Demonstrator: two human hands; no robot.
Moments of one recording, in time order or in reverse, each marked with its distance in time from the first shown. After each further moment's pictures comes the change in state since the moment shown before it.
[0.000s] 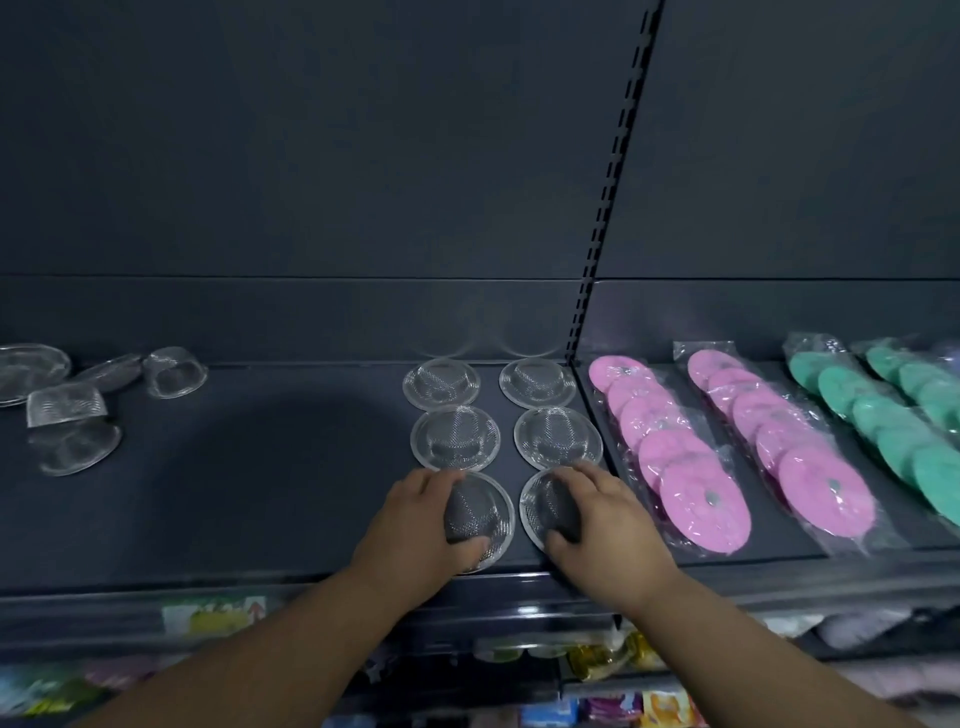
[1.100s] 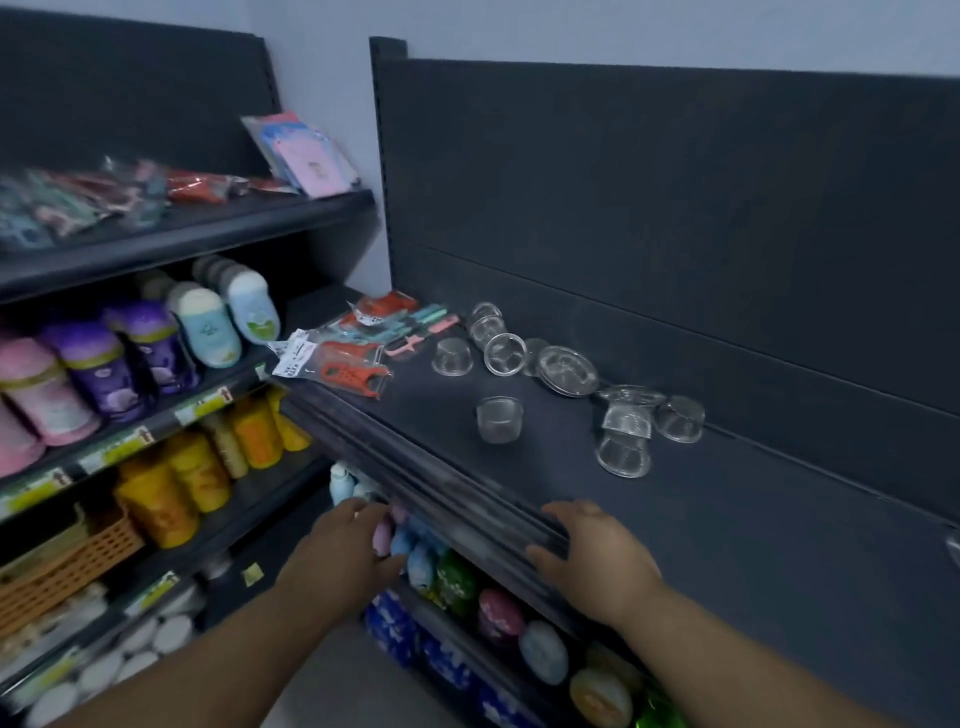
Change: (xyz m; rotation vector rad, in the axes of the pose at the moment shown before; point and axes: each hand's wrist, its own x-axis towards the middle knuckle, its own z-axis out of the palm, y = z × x) left_hand -0.309 -0.361 -0.262 0.222 0.251 -0.754; right_hand 0.007 -0.468 0.176 -0.063 -0.392 -0.529
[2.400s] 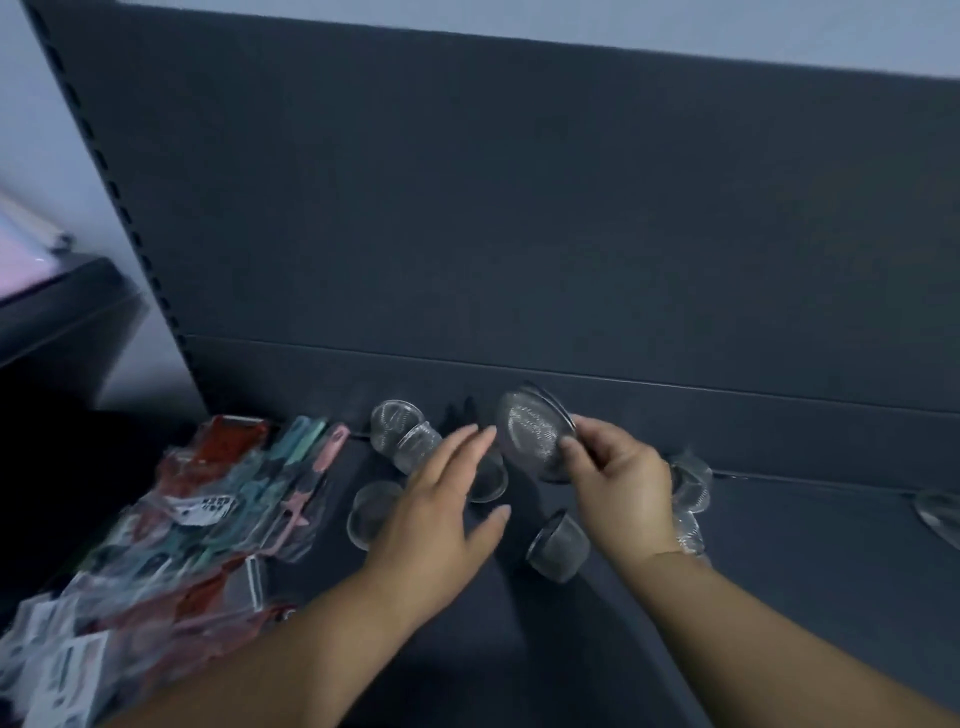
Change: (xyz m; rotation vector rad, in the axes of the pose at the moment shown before) left_hand 0.294 0.064 -0.064 -0.431 0.081 0.822; right_hand 0.220 -0.058 -0.077 0.648 0.976 0.293
